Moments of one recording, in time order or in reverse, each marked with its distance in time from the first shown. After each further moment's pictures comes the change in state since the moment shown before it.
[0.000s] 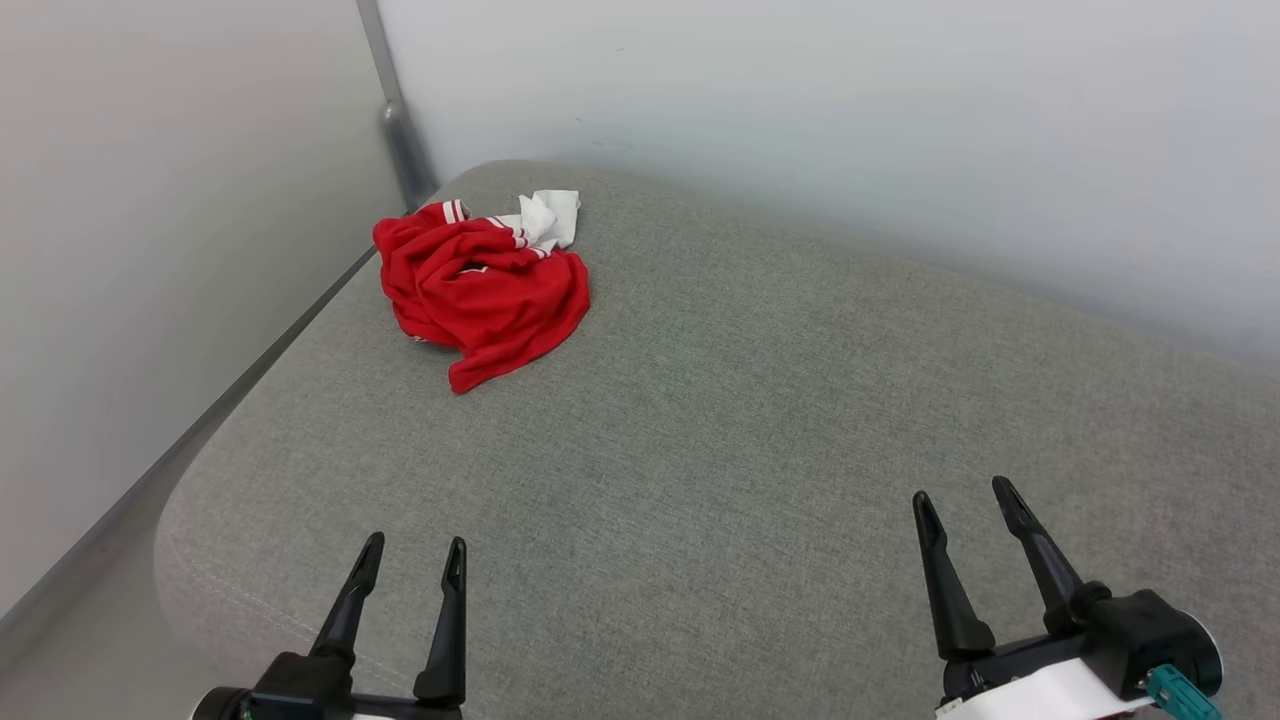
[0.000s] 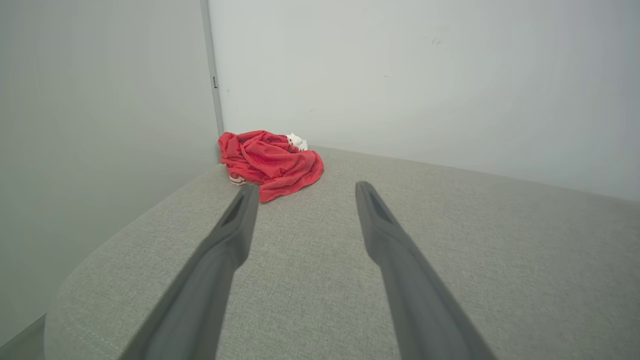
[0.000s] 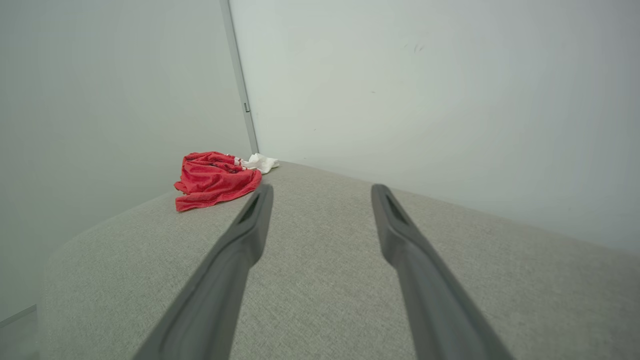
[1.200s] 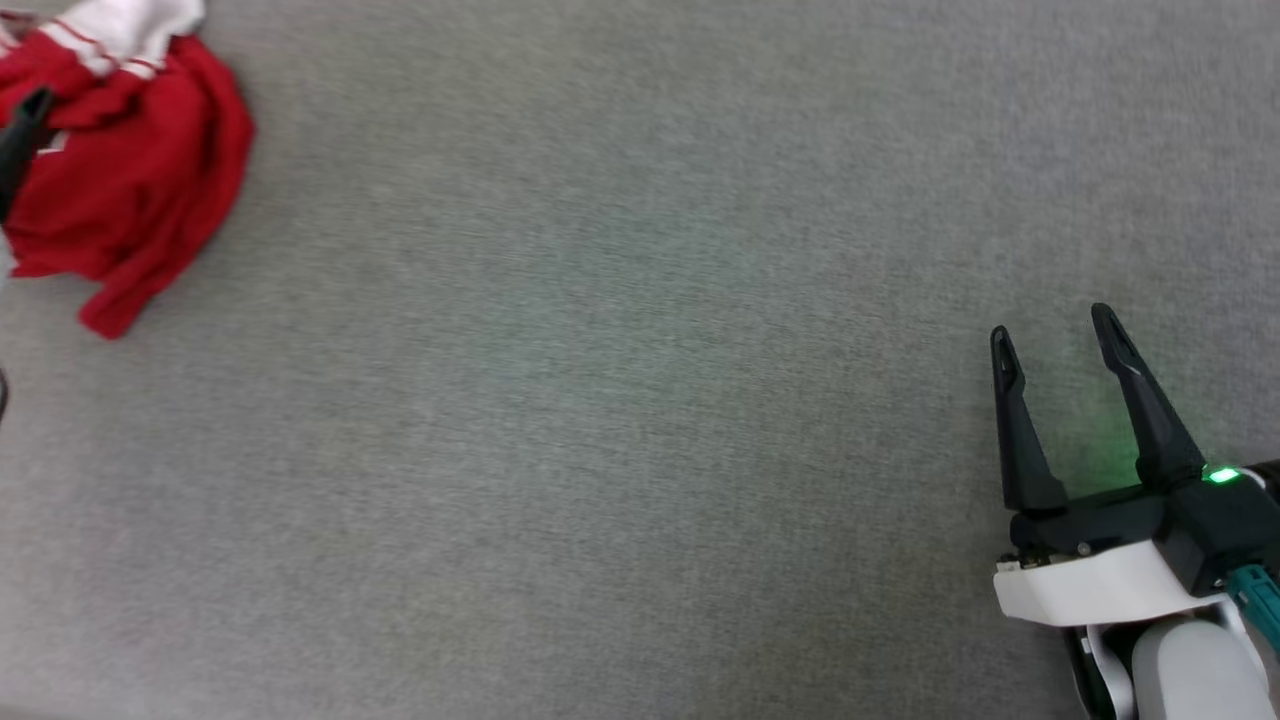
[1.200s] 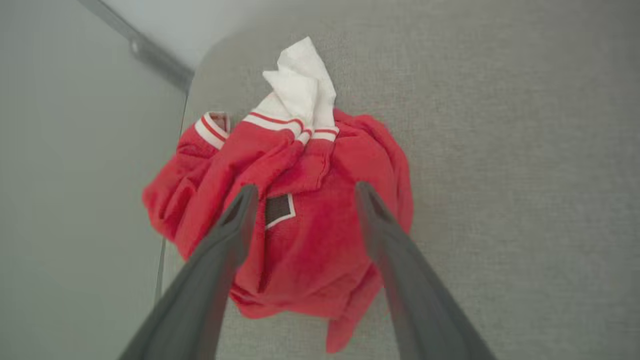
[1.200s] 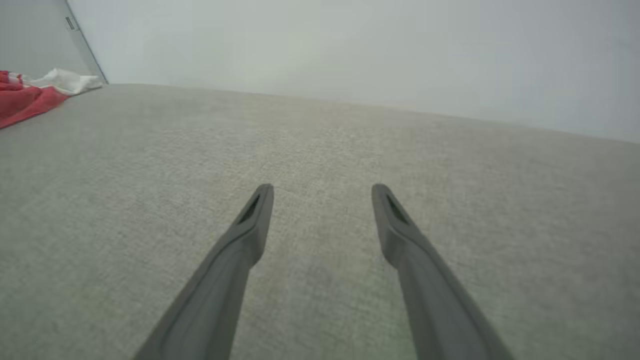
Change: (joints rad) left arm -0.990 0.791 -0.293 0.390 -0.626 -0.027 0.678; right arm -0.175 -0.008 -0.089 -0.116 -0.171 0.000 0.000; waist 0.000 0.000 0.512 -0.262
